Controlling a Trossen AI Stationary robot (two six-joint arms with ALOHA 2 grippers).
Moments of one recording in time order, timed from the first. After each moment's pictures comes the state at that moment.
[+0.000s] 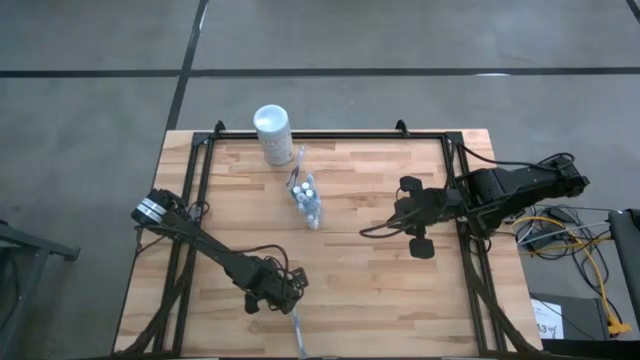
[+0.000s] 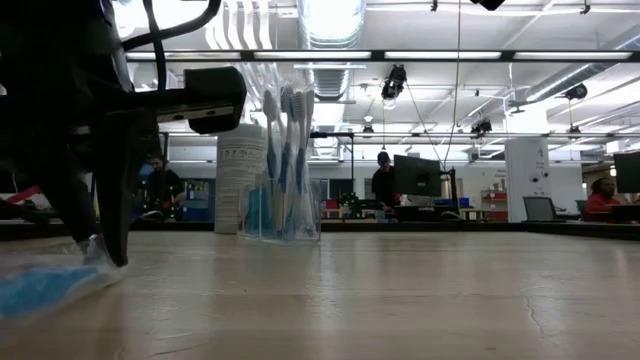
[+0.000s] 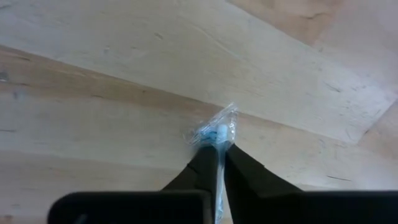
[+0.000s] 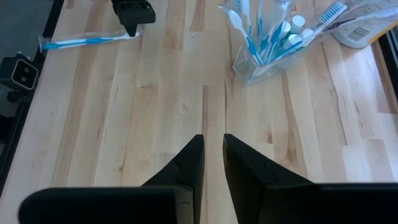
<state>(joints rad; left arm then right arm) -0.54 1.80 1.09 -0.44 -0.08 -2.51 0.27 1.19 1.30 -0.99 0.16 0.18</state>
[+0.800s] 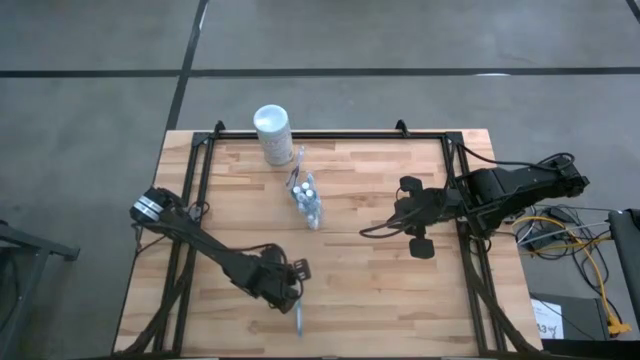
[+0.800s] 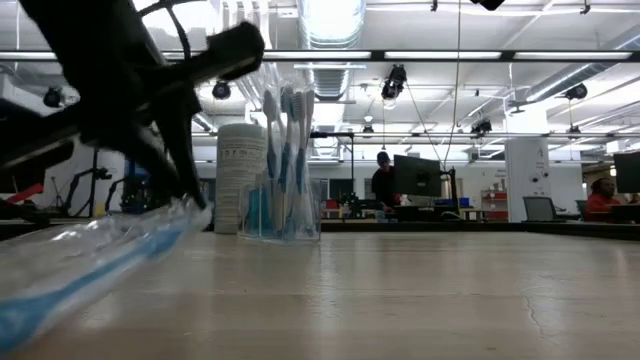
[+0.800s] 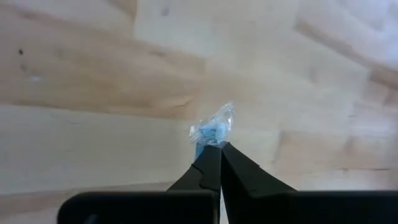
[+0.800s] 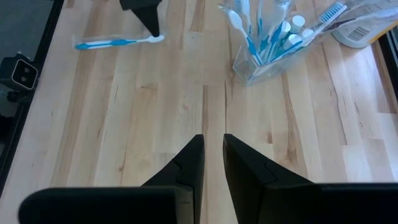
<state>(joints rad) -0.55 1.77 1.11 -0.52 -0.43 -2.31 0.27 1.19 1.30 -0.99 0.16 0.18</state>
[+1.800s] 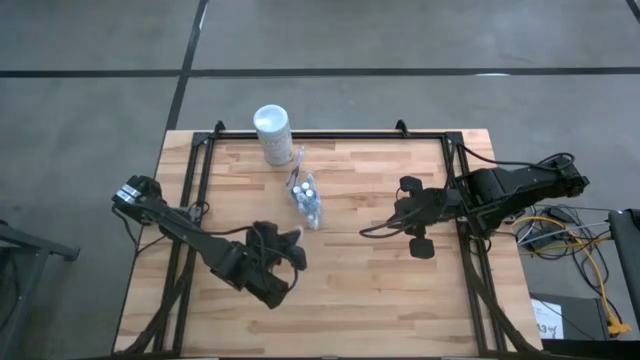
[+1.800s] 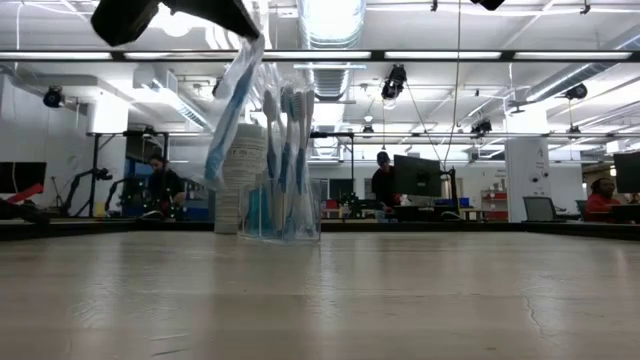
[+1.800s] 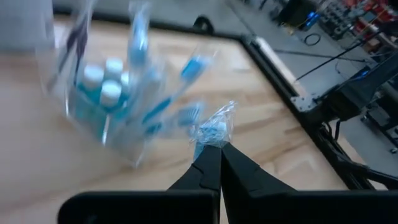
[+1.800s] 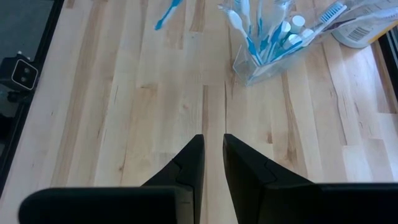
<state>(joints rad) -0.55 1.60 1.31 -0.82 -1.05 -1.69 0.27 1.19 1.30 -0.99 0.16 0.18</state>
